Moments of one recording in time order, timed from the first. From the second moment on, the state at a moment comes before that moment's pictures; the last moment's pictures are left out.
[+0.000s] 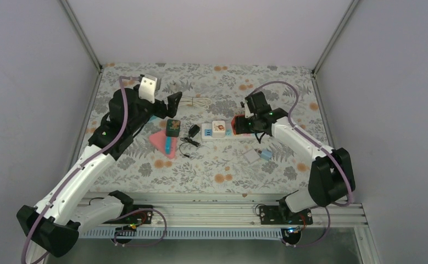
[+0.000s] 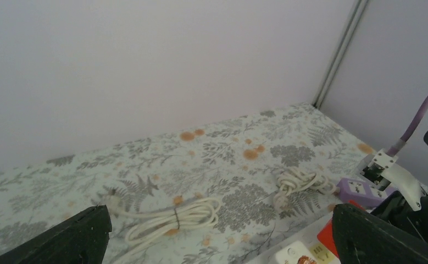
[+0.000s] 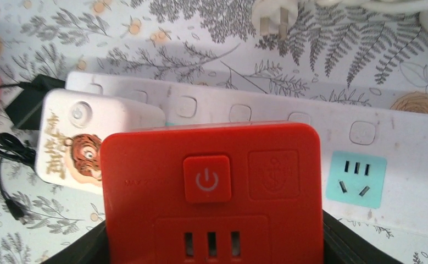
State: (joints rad) left arm -0.47 1.01 1.02 -0.19 0.05 -0.14; right arm 0.45 1.46 1.07 -0.63 -0.05 0.30
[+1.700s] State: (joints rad) left arm -0.47 0.81 0.98 -0.30 -0.15 -0.08; right arm 0.45 1.66 1.19 -0.70 -0.05 0.34
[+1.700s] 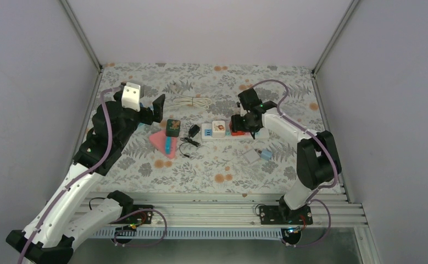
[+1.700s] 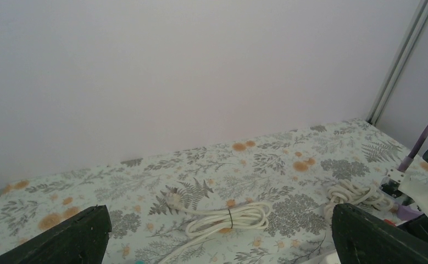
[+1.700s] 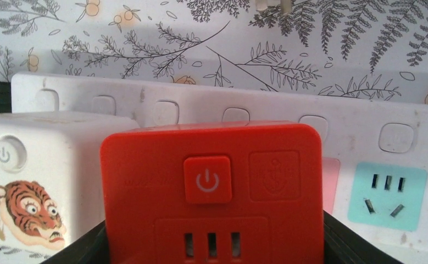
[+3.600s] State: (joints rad) left arm -0.47 0.86 0.98 -0.31 -0.17 -0.08; right arm 0.47 1.65 1.17 -0.66 0.01 0.42
